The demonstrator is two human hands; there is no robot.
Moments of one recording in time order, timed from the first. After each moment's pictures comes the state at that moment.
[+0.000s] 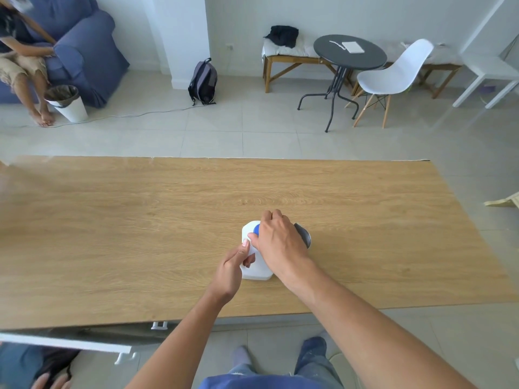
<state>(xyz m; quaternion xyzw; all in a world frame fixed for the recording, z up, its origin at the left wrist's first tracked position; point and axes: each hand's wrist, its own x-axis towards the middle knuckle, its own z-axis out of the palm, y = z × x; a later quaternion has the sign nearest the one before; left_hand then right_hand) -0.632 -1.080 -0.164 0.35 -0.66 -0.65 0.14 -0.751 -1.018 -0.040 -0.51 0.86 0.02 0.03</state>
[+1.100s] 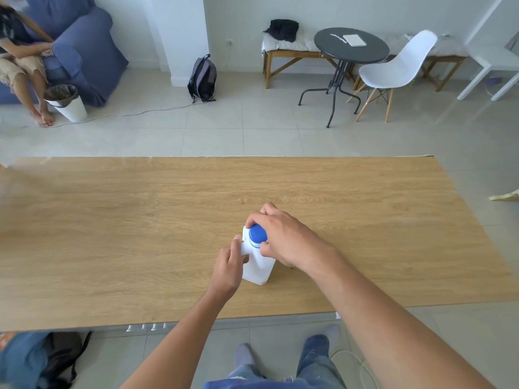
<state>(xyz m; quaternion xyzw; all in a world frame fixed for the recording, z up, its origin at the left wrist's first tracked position) -0.644 -1.081 -0.157 0.41 -0.64 -0.62 0.19 -0.792 -1.009 -0.026 -0.57 0.78 -0.09 0.22</state>
